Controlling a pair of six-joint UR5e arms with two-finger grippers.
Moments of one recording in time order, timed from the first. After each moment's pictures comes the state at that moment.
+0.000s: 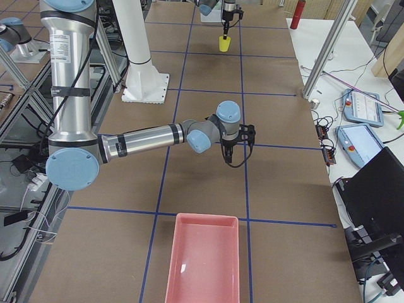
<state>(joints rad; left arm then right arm) -0.98 -1.74 -1.77 -1.87 -2.35 -0.80 1.12 -1.58 1.80 -1.14 2.31 0.79</state>
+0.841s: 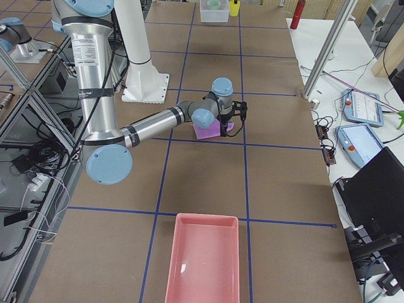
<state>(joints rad) -1.47 -1.68 -1.74 -1.44 -2.36 0.17 0.89 -1.47 1.85 -1.14 2.17 1.03</state>
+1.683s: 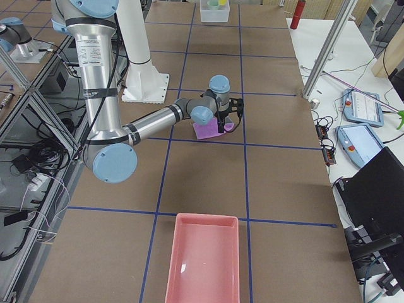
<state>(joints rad) -1.67 -1.56 -1.45 -1.56 -2.32 0.69 0.84 -1.46 1.86 -1.14 2.14 1.04</state>
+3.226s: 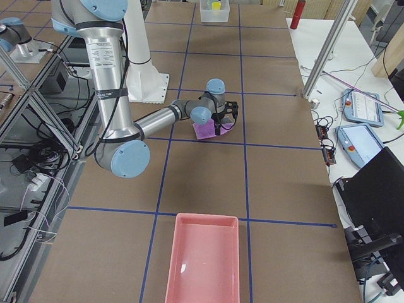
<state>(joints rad) -1.66 -1.55 -1.33 -1.76 -2.39 0.49 0.72 -1.40 1.77 -1.15 2.02 1.04</state>
